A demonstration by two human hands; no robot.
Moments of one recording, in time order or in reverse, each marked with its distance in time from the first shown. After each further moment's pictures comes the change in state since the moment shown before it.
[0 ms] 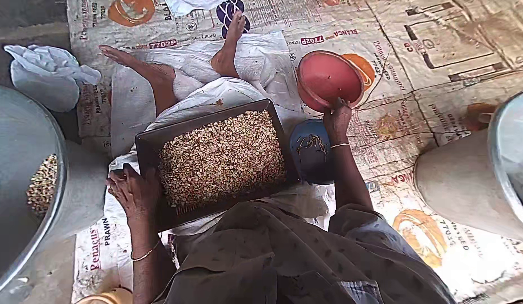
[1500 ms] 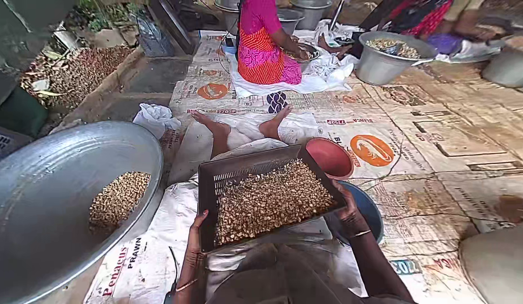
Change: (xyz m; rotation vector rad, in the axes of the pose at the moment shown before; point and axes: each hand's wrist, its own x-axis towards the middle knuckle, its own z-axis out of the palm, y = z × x) left_hand -0.066 0.002 0.007 -1.768 -0.171 -0.351; right_hand -0.101 -0.112 -0.028 1.717 -0.565 0.487
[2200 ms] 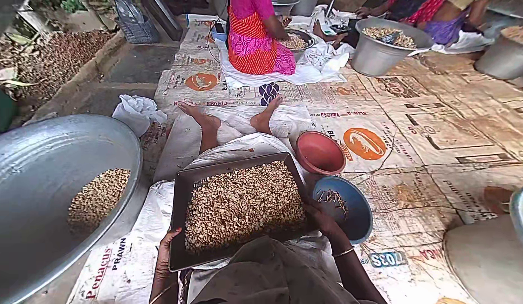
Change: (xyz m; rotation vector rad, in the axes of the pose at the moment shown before) left_hand 0.013 -0.021 -0.070 0.055 0.043 0.026; right_hand -0.032 0.039 -0.006 -0.894 -0.025 0.096
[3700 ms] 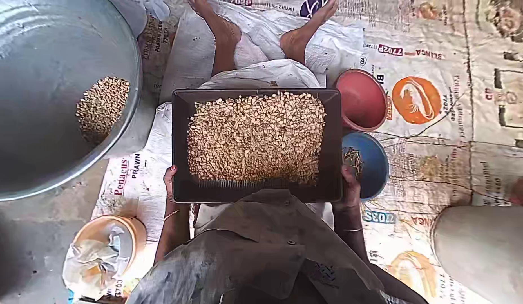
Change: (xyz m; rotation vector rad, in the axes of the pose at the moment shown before) left_hand -0.026 0.013 -0.007 -0.079 -0.040 0.136; right_hand -0.046 -0.002 0.011 0.772 0.075 -0.065
